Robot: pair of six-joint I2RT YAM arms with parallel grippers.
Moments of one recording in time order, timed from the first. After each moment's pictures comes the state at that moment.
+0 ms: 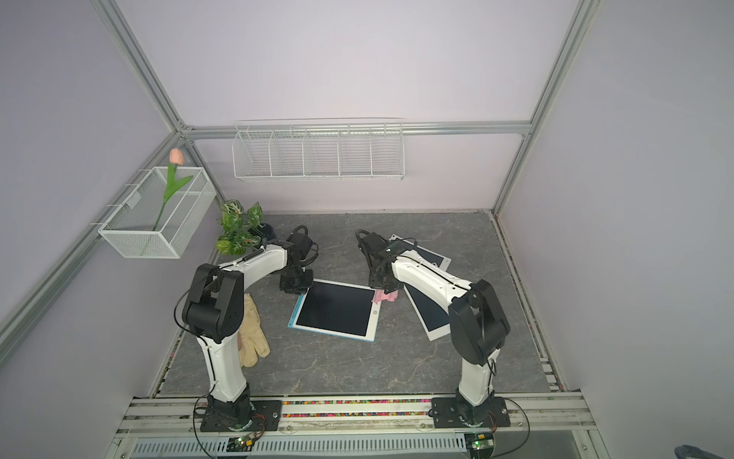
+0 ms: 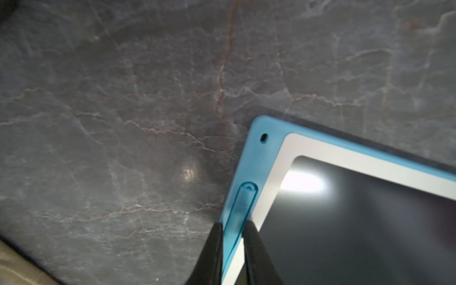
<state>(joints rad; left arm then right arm) -0.37 2.00 1.40 -0.90 -0.03 -0.39 0.70 1.91 1.54 -0.94 0.18 0.73</state>
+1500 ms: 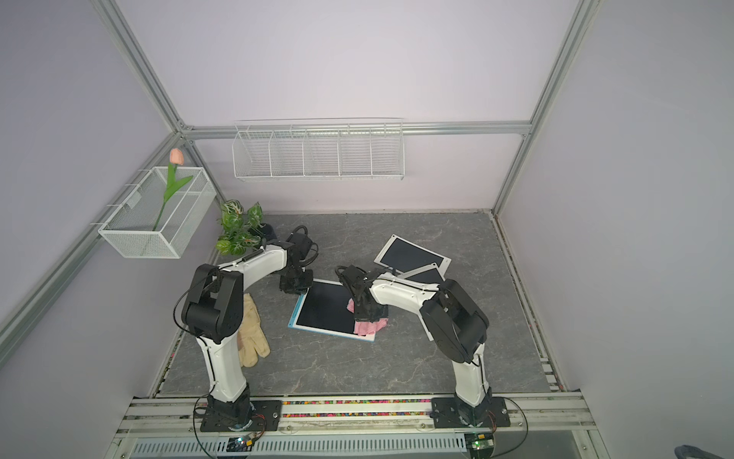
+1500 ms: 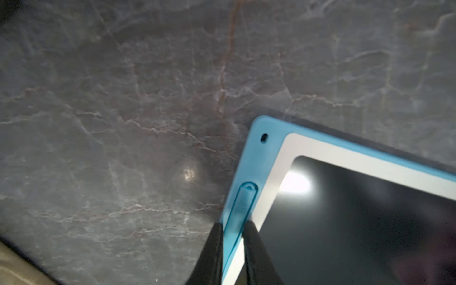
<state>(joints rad) -0.37 1.99 1.39 -0.89 -0.03 -0.40 0.83 1.89 1.27 -0.83 0.08 0.78</state>
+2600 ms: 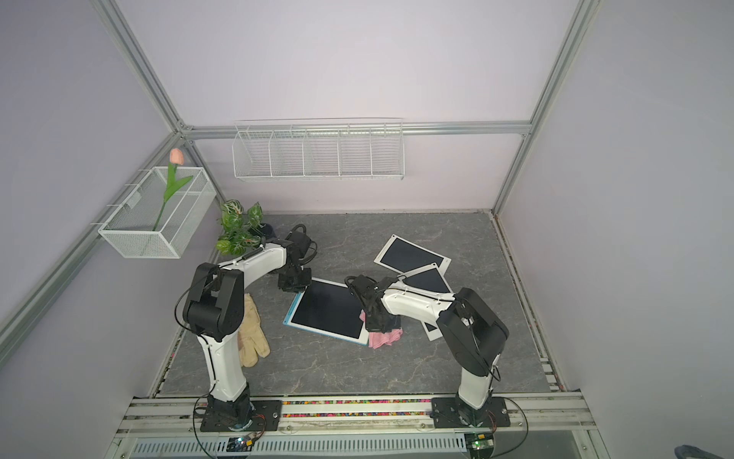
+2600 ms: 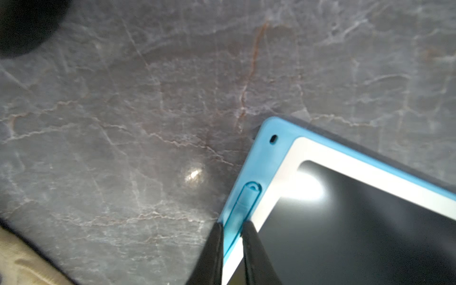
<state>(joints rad) -0.36 2.01 1.42 -0.91 -0.05 -0.40 0.87 1.81 1.19 -0.90 0.10 0.84</state>
